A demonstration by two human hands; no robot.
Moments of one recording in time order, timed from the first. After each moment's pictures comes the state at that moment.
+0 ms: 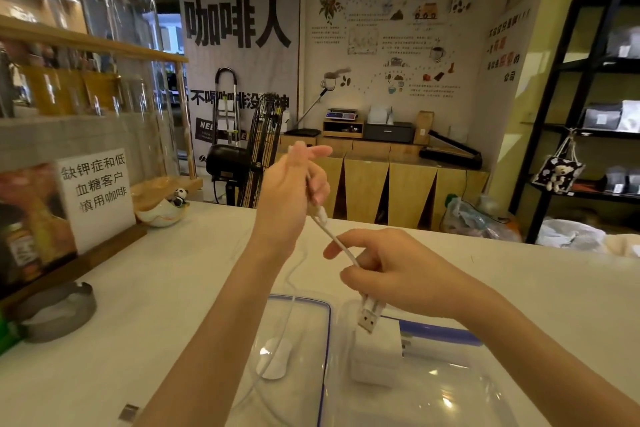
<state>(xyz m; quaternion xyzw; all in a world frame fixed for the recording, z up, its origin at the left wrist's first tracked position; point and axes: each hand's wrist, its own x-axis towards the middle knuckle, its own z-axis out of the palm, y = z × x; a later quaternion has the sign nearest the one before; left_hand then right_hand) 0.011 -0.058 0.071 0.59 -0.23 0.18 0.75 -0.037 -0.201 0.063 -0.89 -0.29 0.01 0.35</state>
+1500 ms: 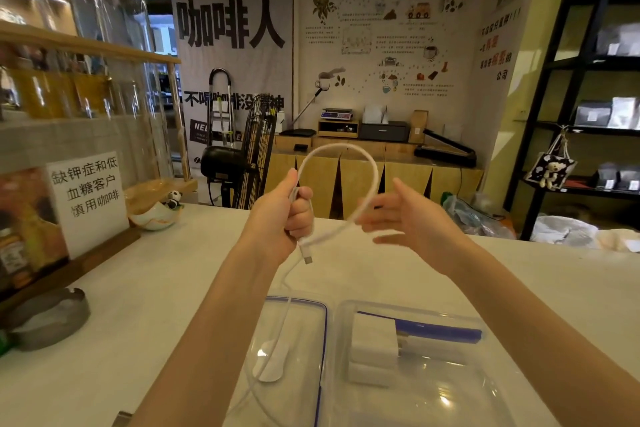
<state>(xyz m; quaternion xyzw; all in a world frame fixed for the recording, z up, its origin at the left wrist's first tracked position) 0.029 -0.049 0.062 0.49 -0.06 -0.07 0.87 0.026 -0.237 0.060 -0.75 -0.09 0.04 0.65</state>
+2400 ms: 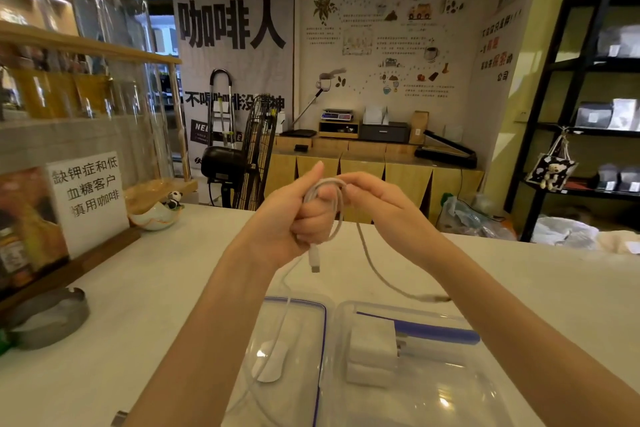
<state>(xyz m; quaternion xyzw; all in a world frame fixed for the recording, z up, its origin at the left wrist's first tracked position) 0.016 -0.054 0.070 0.49 -0.23 -0.20 0.82 0.010 -0.205 0.073 -0.79 -0.32 -0.11 0.50</state>
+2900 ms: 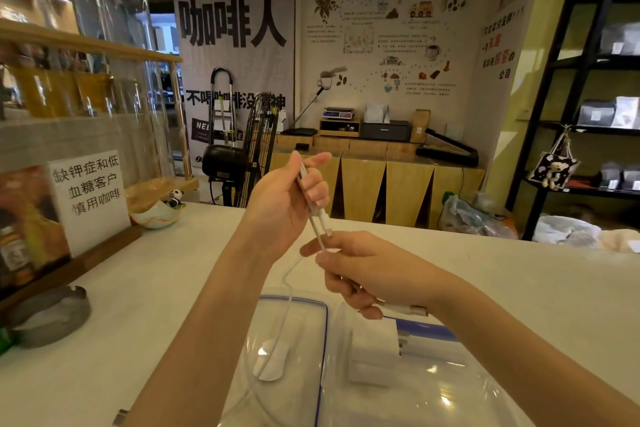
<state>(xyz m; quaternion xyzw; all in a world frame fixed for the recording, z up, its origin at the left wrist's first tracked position) 0.020 -0.054 0.071 0.43 -0.22 -0.04 0.88 -0.024 -0.192 0.058 -0.82 -0.26 0.18 0.47</state>
